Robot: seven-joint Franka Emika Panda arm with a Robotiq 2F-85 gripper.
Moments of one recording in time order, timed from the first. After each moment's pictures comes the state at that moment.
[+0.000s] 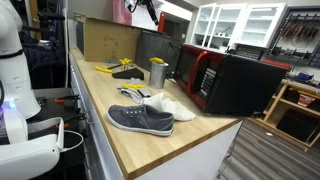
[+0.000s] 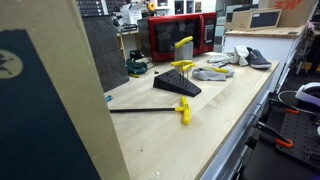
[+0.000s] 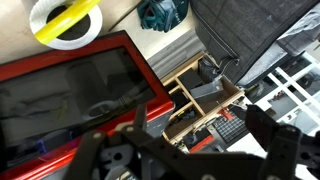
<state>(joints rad) -0.01 -0.35 0.06 -2.35 0.51 2.86 0.13</state>
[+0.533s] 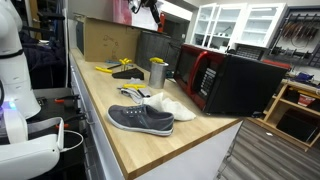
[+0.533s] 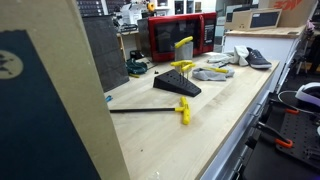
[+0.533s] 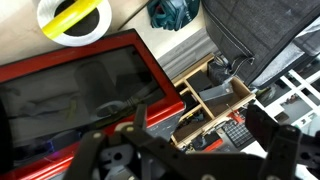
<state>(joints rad) 0.00 -0.28 0.03 -2.30 0.41 2.84 0.21</state>
